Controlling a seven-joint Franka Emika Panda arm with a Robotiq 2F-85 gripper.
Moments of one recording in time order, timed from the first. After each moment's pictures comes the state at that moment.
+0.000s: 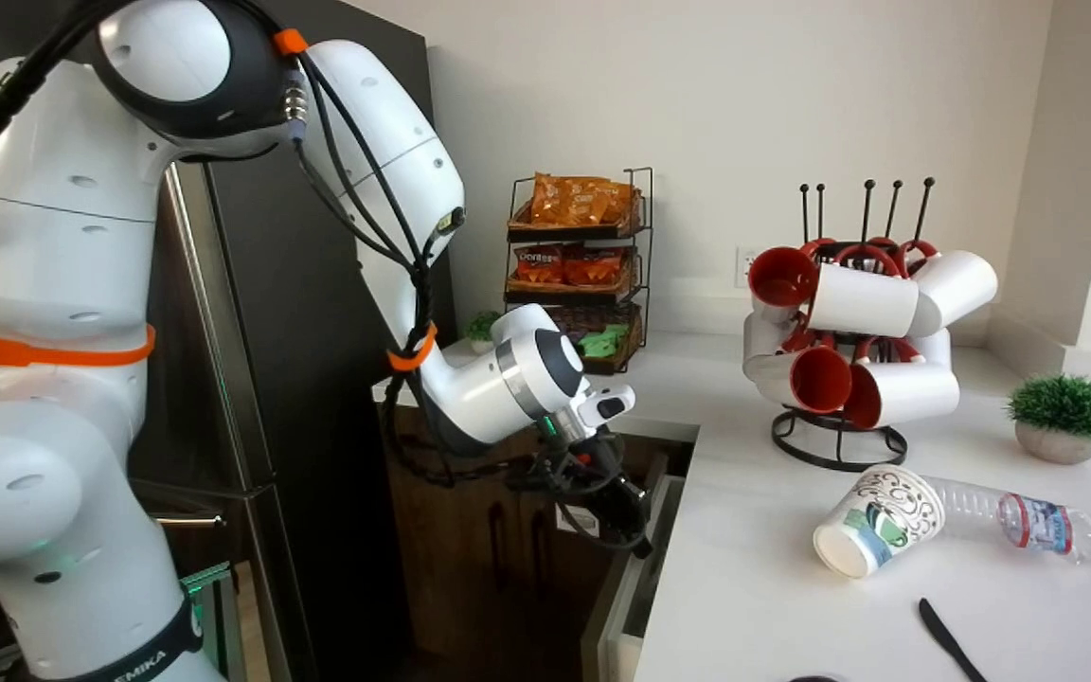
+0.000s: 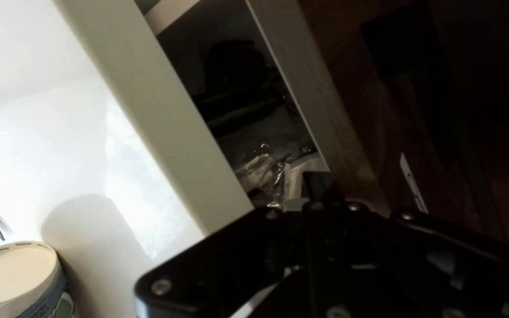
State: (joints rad) arm -0.11 0.28 -0.15 -2.35 -1.24 2.77 0.82
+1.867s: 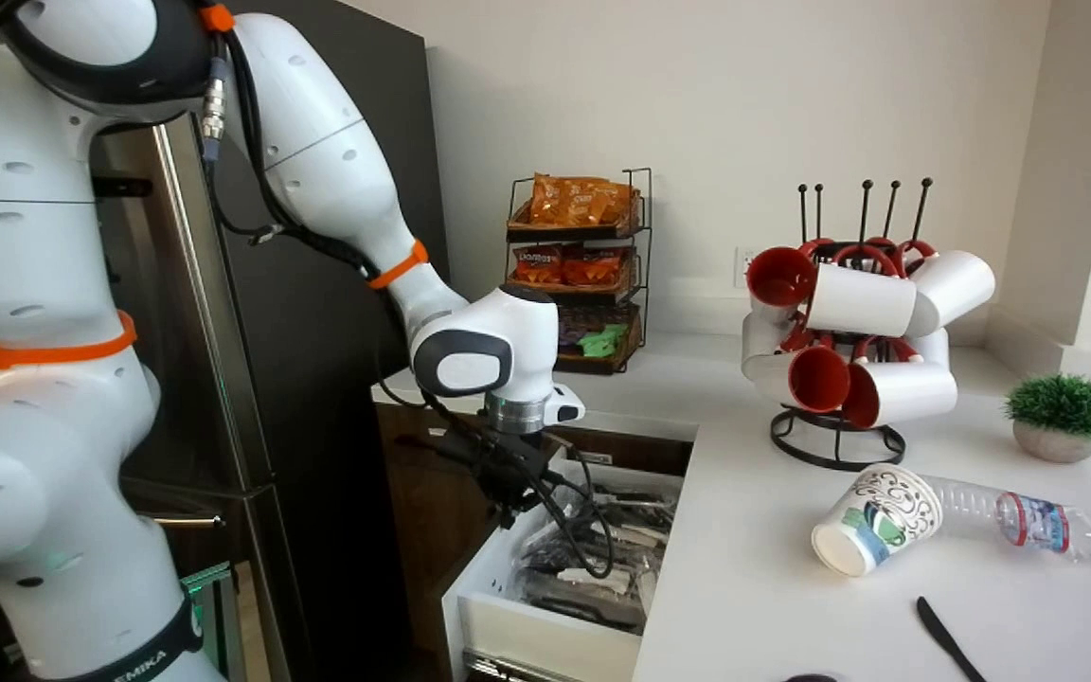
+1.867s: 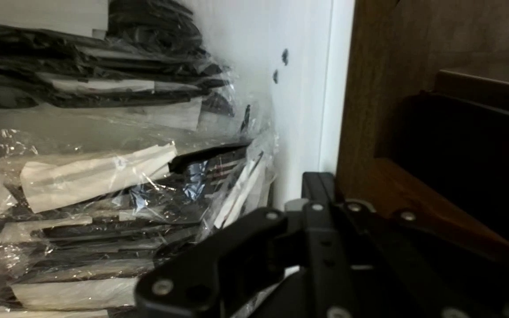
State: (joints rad) arm -0.26 0.08 0.21 -2.58 0.25 2.59 -0.85
